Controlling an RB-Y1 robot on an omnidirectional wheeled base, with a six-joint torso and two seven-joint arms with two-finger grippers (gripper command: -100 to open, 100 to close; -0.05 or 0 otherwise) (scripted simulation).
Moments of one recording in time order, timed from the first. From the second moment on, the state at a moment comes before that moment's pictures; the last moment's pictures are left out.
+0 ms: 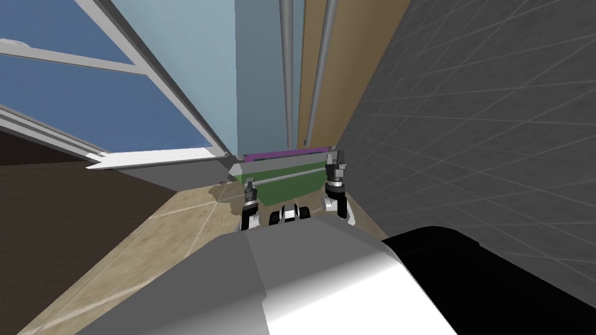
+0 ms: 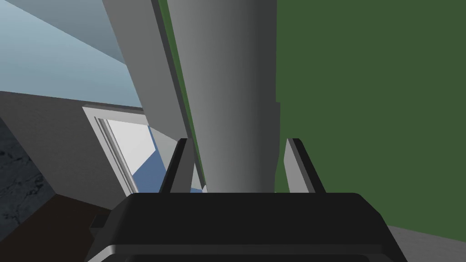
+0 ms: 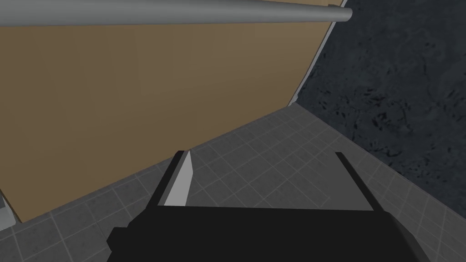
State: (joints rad) left arm 0.23 -0.01 0.08 -1.29 0.02 -0.84 -0.09; right arm 0.45 -0.04 0.04 -2.30 0.03 -0.55 0.03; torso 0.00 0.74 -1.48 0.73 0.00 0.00
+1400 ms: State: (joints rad) left arm 0.25 -0.01 0.06 -1.36 0.01 -0.78 -0.08; right arm 0.45 -0.04 0.04 -2.30 0.03 -0.55 0.03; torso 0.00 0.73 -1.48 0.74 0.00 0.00
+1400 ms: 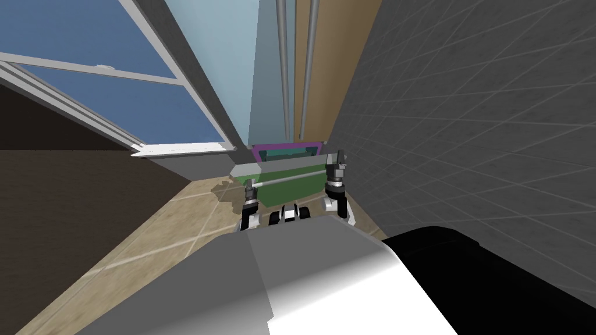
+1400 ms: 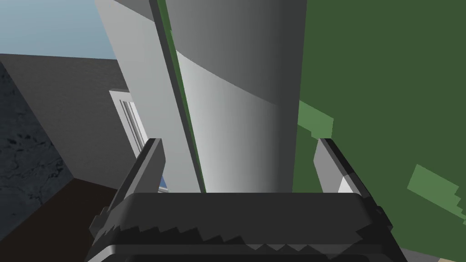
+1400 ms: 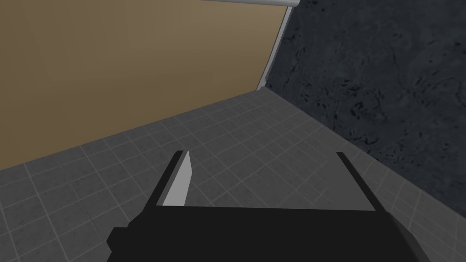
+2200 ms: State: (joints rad) left arm 0.19 0.00 0.06 -1.47 0.01 -0.58 -0.09; right arm 0.45 -0.04 0.04 -2.30 0.03 -0.55 0.03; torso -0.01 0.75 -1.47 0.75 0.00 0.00
